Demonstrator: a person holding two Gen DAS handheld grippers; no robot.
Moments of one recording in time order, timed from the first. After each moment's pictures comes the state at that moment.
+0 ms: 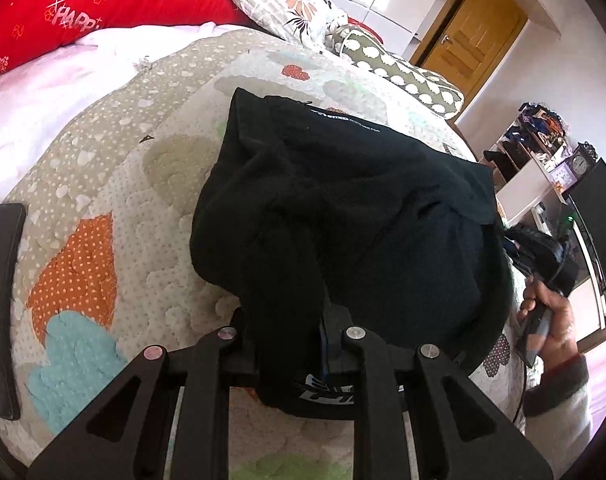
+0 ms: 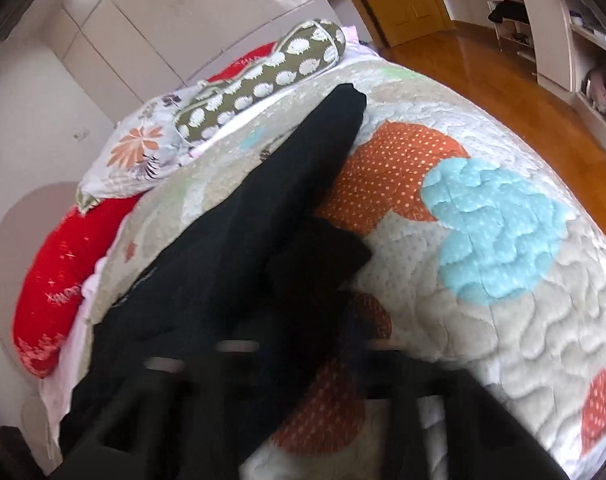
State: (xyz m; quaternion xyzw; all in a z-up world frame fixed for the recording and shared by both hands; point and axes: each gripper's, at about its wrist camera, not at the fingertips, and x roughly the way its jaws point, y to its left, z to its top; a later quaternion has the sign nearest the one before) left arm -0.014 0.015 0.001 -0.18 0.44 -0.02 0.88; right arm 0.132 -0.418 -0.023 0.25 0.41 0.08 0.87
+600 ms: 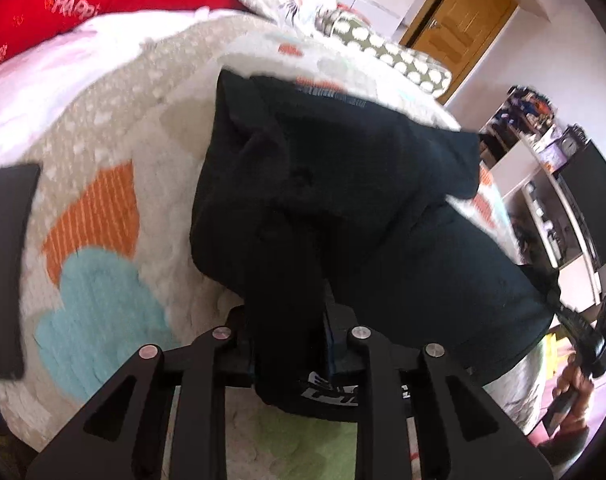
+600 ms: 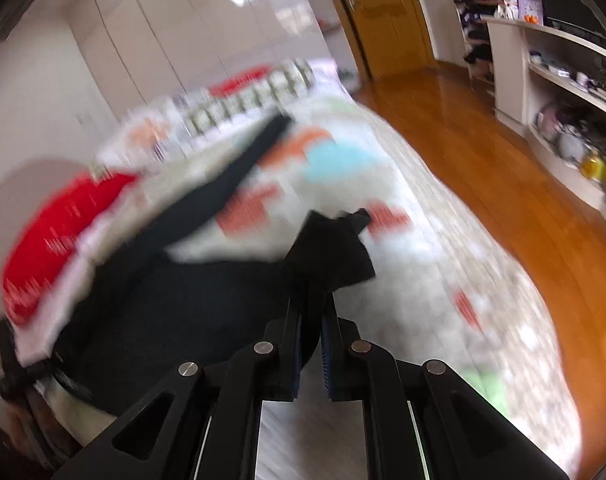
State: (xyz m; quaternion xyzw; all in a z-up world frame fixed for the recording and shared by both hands) left arm -0.050 0.021 -0.013 -0.17 0.47 -0.04 0.87; right arm -0.096 -0.470 0.006 0.15 0.41 0.03 0.90
